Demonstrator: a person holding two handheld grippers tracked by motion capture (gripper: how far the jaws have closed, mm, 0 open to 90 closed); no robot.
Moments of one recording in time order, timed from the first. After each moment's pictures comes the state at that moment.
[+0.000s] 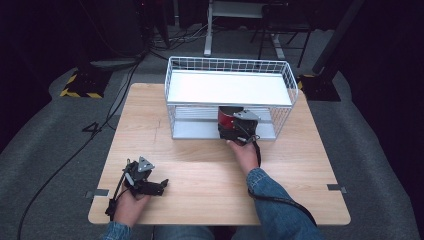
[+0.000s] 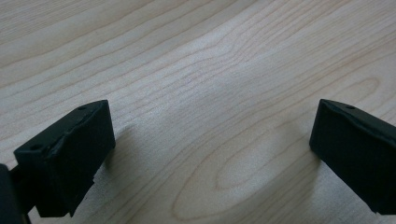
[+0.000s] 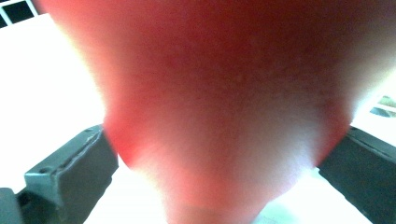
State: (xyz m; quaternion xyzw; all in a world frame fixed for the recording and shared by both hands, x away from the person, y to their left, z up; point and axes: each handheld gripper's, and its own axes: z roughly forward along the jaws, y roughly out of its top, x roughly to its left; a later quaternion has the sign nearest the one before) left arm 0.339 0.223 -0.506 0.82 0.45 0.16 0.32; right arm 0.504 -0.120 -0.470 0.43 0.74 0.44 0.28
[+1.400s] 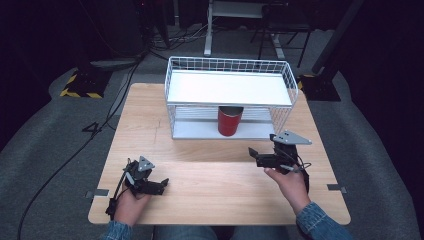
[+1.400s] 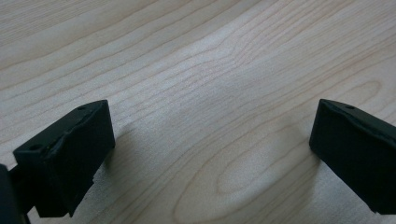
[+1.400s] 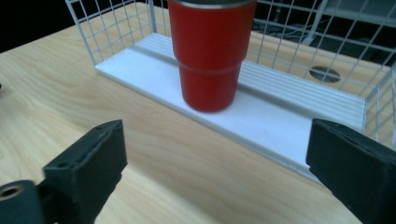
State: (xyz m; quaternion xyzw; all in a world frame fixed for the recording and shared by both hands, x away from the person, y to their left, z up) left arm 0.341 0.222 -0.506 0.81 0.46 0.16 0.32; right arm 0.386 -0.218 -0.413 0.39 0.76 0.46 0.23
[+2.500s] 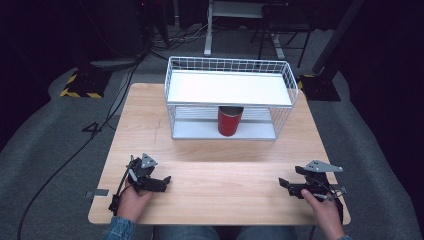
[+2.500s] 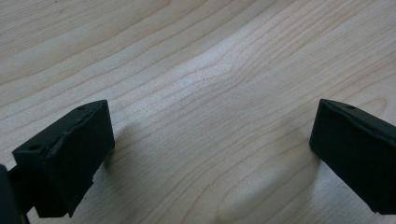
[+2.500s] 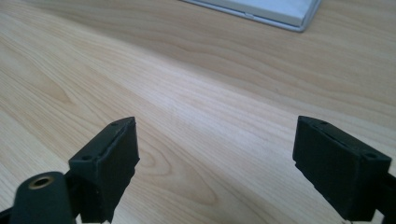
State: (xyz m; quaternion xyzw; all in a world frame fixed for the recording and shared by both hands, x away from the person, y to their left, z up) left arm 0.351 0.216 -0.506 0.82 0.45 0.16 0.32; right arm 0.333 -0.314 -0.469 0.44 0.79 0.39 0.17
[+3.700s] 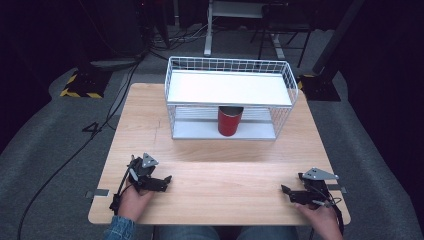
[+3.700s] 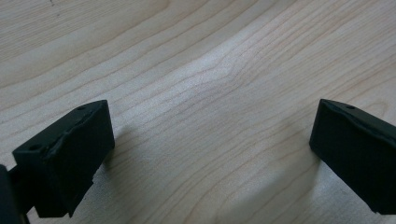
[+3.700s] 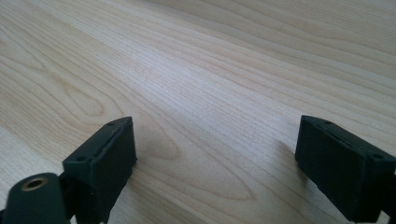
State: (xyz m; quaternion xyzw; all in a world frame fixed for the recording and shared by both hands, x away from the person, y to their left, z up) left arm 0.352 0.215 -0.506 0.82 0.45 0.16 0.32; right arm 0.330 -0.327 -0.505 0.44 0.81 0.35 0.19
